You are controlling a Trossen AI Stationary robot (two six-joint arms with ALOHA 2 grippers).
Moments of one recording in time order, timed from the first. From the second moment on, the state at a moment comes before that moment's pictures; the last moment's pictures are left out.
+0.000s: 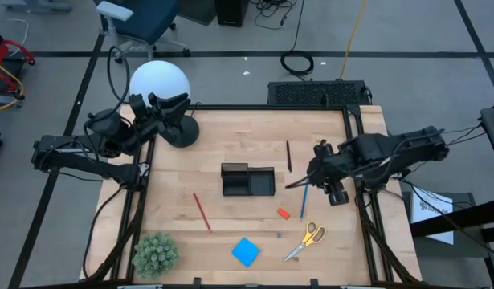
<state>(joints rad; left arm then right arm) 0.01 0.84 0.96 0.26 -0.52 -0.19 0.26 1.35 1.49 -1.47 0.05 0.04</state>
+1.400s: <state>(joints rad) 0.01 0.84 0.96 0.26 -0.52 -0.19 0.68 1.57 1.19 -1.11 -0.04 0.14</state>
